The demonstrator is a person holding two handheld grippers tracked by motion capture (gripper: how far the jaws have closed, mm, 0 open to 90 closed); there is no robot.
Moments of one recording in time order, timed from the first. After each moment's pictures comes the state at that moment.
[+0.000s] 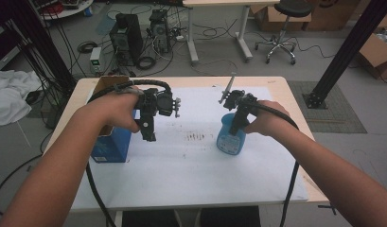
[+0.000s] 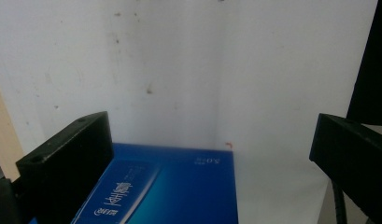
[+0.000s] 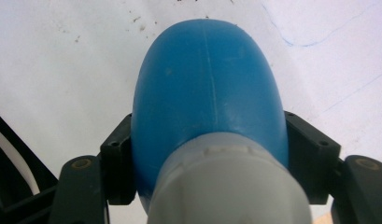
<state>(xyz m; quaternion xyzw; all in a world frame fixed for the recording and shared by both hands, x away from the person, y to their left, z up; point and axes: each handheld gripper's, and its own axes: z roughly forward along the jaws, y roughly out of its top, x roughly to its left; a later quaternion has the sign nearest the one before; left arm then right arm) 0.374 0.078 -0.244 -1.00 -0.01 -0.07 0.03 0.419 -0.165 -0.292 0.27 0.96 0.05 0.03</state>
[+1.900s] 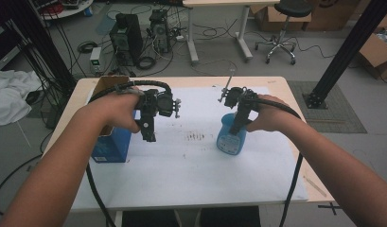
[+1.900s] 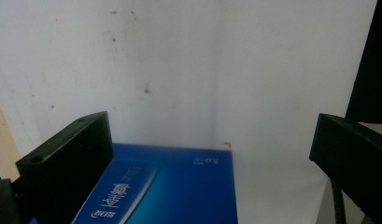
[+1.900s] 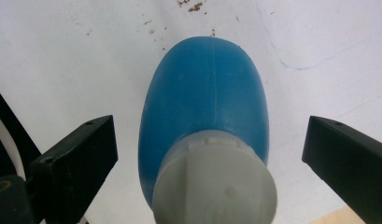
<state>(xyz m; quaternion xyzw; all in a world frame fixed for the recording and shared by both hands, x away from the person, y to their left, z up) 0.376 0.078 -0.247 -1.00 -0.01 -0.06 0.04 0.420 -0.165 -0.279 0.21 0.98 0.06 0.04</state>
